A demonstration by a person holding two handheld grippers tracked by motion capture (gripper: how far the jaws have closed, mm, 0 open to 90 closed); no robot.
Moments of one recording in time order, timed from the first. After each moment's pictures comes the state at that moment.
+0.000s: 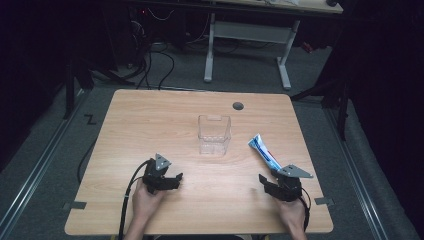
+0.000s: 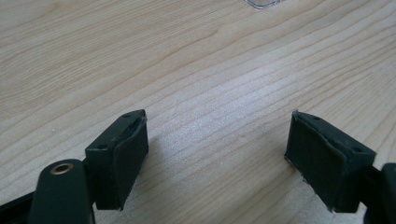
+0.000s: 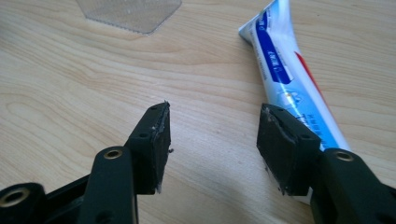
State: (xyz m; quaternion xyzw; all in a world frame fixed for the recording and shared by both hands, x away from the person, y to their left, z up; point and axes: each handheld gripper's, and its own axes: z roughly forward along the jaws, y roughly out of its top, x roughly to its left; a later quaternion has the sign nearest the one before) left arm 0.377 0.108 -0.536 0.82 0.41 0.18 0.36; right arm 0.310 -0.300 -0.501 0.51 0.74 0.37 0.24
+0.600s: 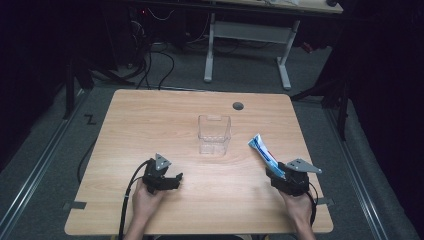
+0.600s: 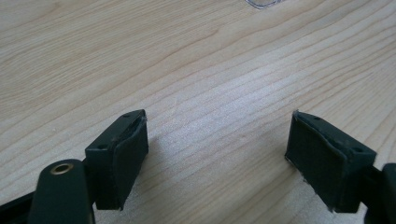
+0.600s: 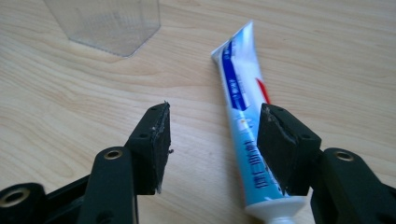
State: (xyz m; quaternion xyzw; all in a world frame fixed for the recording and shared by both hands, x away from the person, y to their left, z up) left arm 0.377 0.108 -0.536 0.82 0.42 0.18 0.36; right arm 0.318 -0.316 -0.481 0.51 0.73 0.36 0.27
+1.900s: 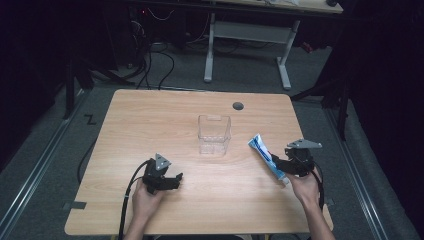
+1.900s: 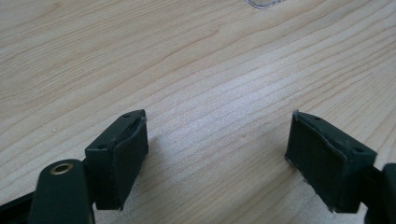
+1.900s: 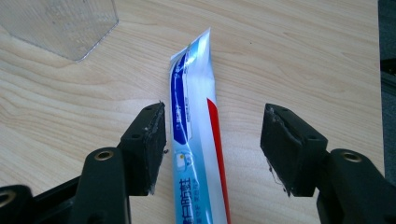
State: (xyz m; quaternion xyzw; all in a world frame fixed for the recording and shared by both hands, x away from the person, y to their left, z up) left arm 0.377 0.108 -0.536 0.82 0.42 0.18 0.36; right arm 0.368 -0.330 -0.454 0.52 0.76 0.29 0.25
